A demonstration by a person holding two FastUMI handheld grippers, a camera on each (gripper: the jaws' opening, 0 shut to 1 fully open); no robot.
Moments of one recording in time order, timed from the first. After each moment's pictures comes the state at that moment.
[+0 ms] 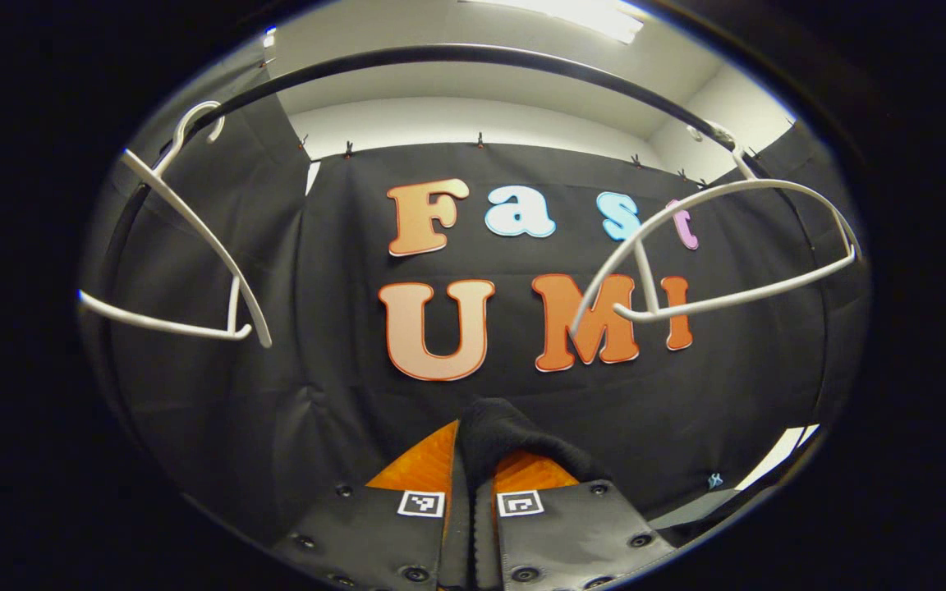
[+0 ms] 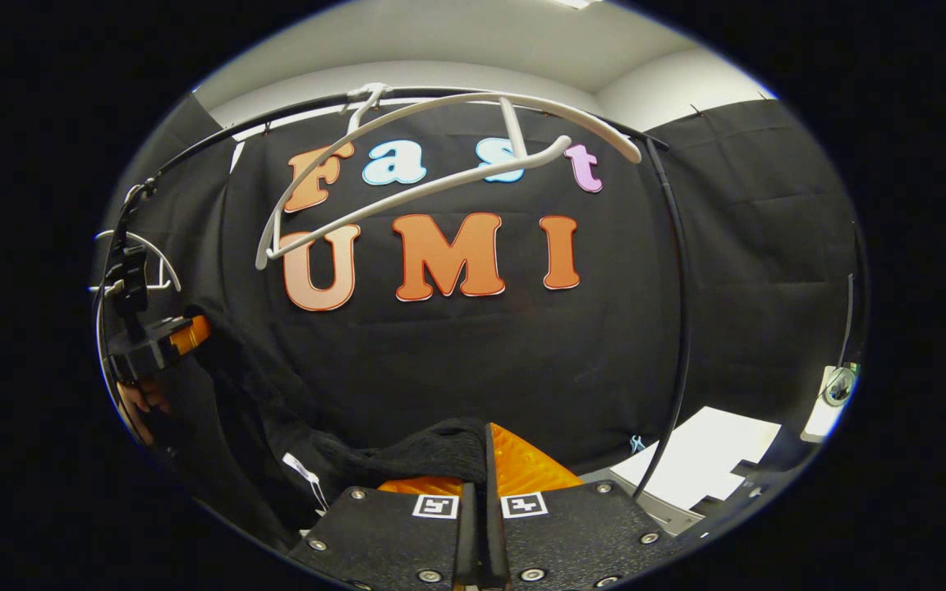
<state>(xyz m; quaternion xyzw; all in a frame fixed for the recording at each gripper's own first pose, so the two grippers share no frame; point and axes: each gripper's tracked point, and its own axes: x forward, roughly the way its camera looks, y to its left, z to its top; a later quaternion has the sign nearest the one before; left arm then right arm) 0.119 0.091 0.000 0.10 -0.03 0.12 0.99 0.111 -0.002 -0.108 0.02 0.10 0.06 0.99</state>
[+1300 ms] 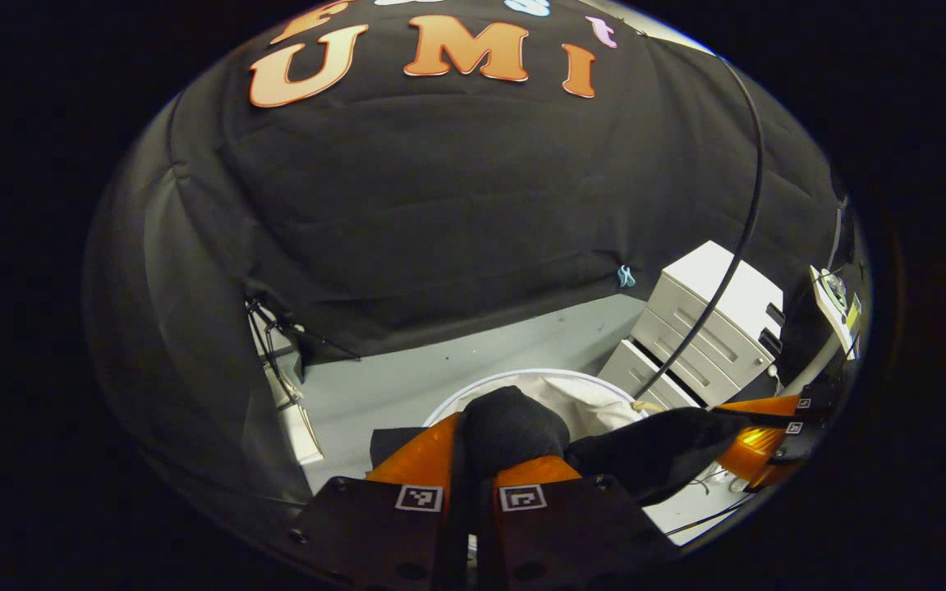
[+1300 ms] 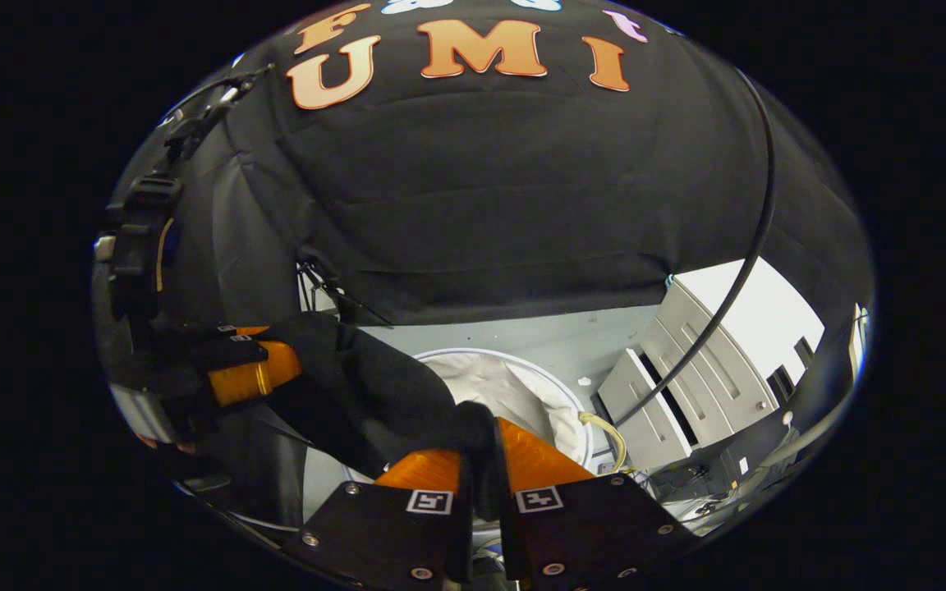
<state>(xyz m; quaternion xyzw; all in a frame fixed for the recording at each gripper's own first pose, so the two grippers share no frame) 0.019 0.009 -0.392 0.05 0.42 0.00 0.91 0.025 0.048 -0.420 0.00 0.41 0.12 0.91</state>
